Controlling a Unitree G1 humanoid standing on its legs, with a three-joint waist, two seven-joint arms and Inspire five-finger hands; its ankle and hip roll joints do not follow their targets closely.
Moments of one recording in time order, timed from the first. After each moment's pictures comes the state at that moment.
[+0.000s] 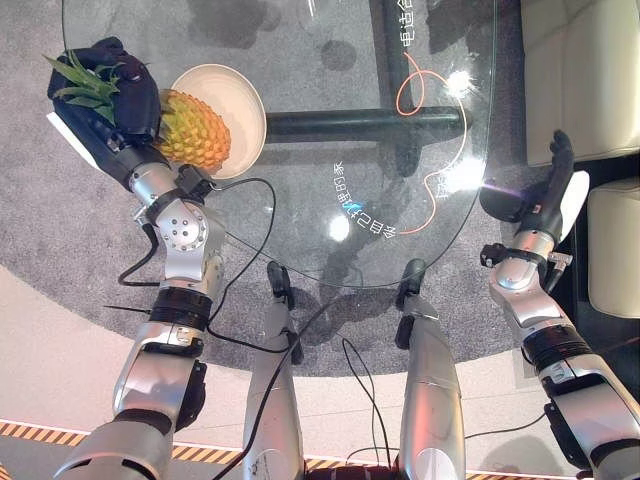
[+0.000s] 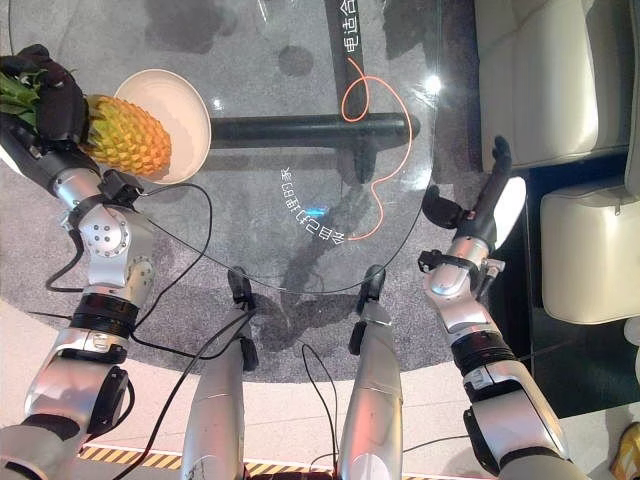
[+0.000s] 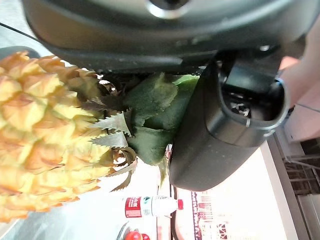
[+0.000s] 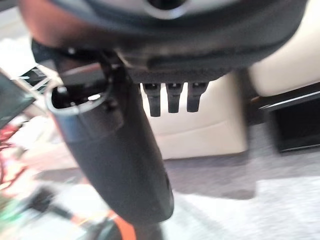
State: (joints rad) left arm -0.87 0.42 -0.07 0.60 -0.46 -0.62 0.75; right arm -0.66 -0.59 0.30 0.73 0.27 -0.18 -0.79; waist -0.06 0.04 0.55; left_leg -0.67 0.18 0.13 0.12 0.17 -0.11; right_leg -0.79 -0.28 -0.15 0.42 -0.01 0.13
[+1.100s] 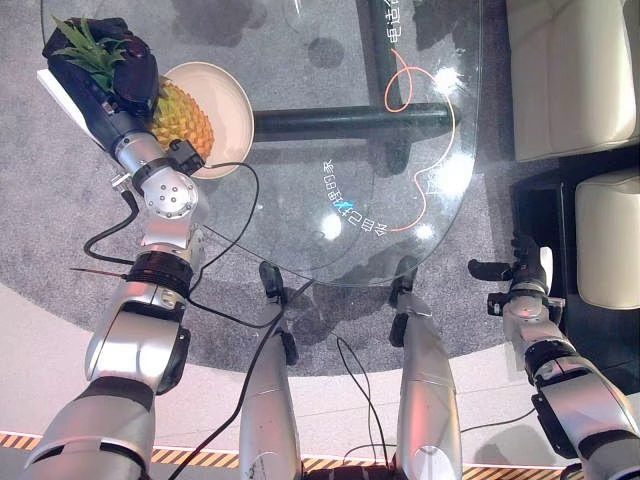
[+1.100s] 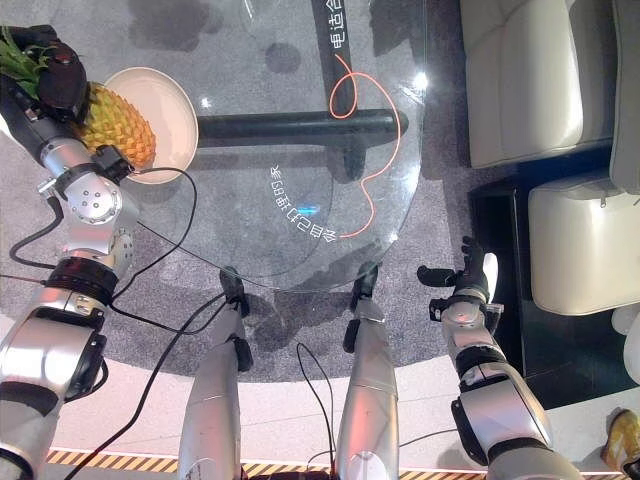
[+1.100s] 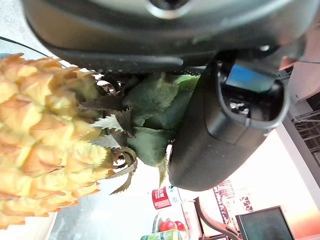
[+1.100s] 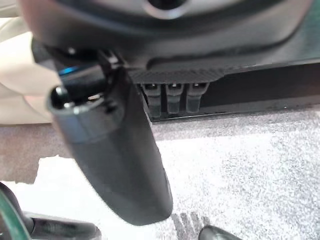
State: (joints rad) left arm -1.05 0.53 -0.23 0.89 -0.46 -0.57 0.75; right arm -0.70 -0.53 0.29 1.21 0.36 -0.17 -0.36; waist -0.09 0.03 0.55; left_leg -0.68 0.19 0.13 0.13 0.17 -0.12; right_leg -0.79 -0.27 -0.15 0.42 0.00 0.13
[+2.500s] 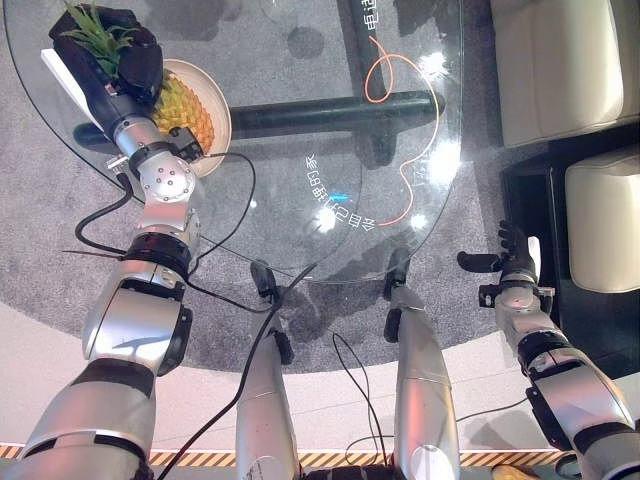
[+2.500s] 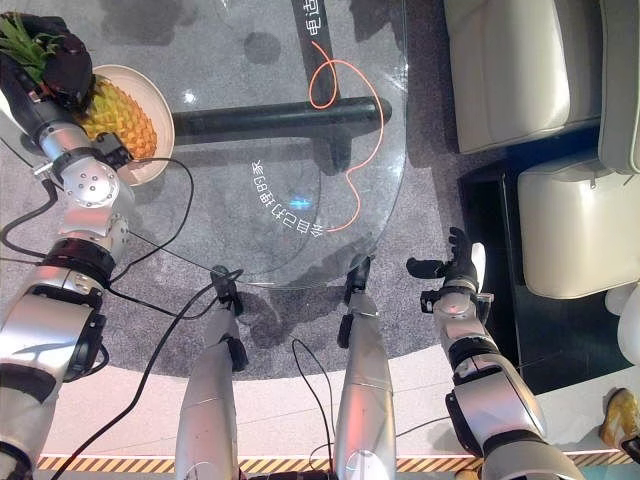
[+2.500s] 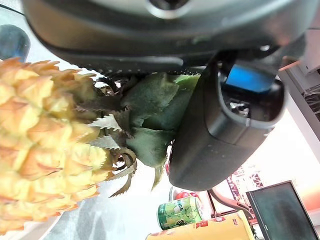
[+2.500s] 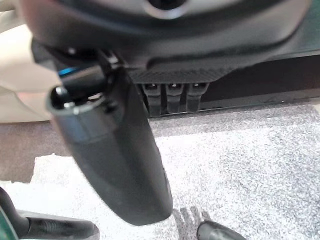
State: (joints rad) left arm -1.19 0.53 -0.27 1.08 -0.46 -0.57 0.68; right arm -0.74 -0.51 0.32 1.20 0.36 -0.16 -0.35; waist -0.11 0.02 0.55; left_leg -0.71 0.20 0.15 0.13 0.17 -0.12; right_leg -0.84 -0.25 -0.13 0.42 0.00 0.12
